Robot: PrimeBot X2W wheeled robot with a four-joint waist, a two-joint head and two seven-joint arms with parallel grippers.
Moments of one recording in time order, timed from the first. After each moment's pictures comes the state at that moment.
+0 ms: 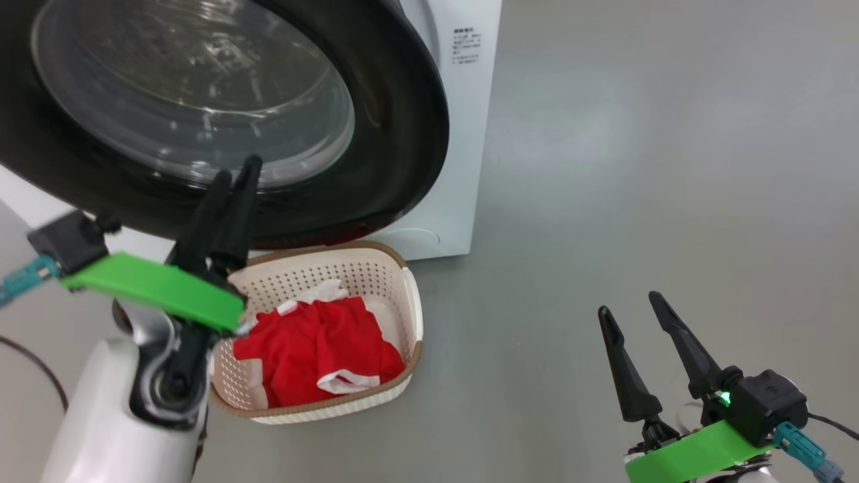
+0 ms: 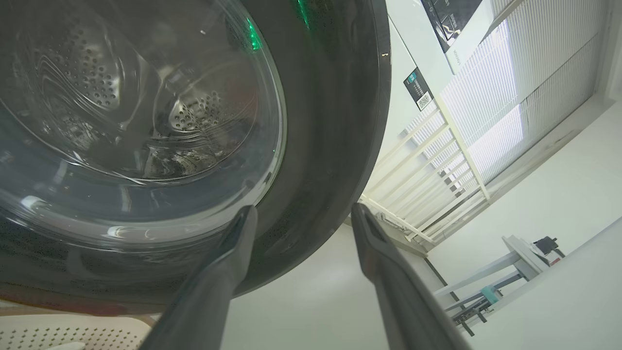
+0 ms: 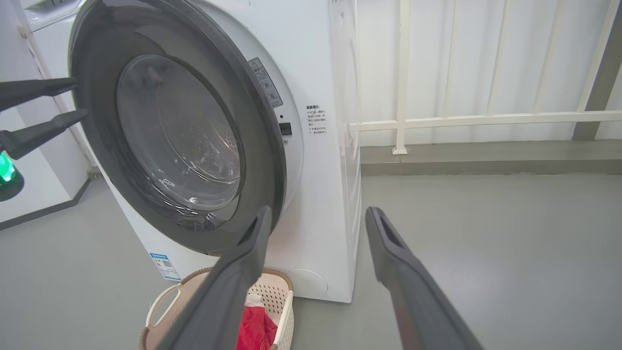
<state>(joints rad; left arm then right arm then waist) -0.56 0.15 -0.12 0.33 -1.05 -0.12 0.06 0.00 -0.04 0.11 0.05 0.28 0.12 -0.25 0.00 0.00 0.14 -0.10</state>
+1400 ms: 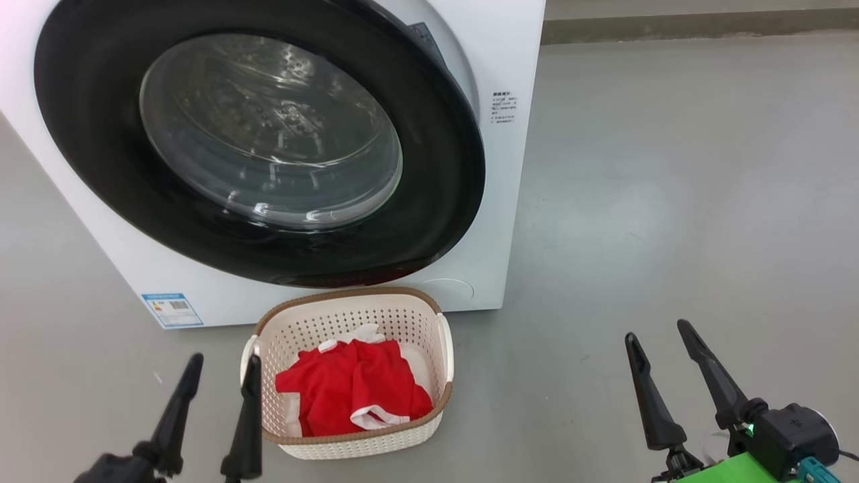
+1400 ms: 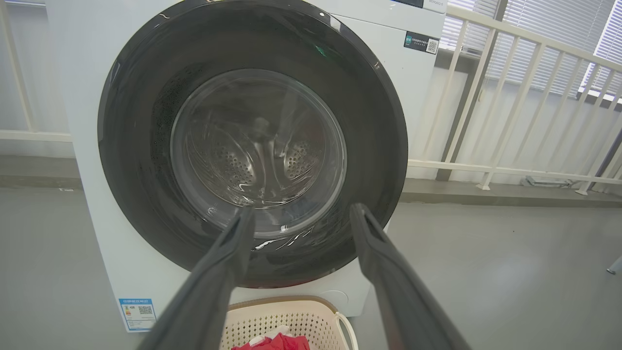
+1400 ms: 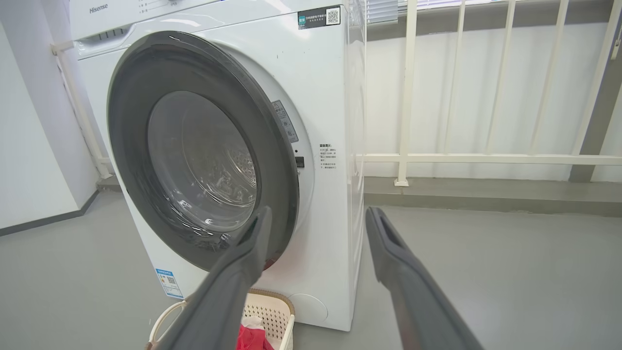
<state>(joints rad) 0.03 0.20 -0.15 -0.03 -0.40 0.05 -0.25 0.10 -0.04 0.05 0.00 0.24 0.12 -0.25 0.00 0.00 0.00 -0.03</state>
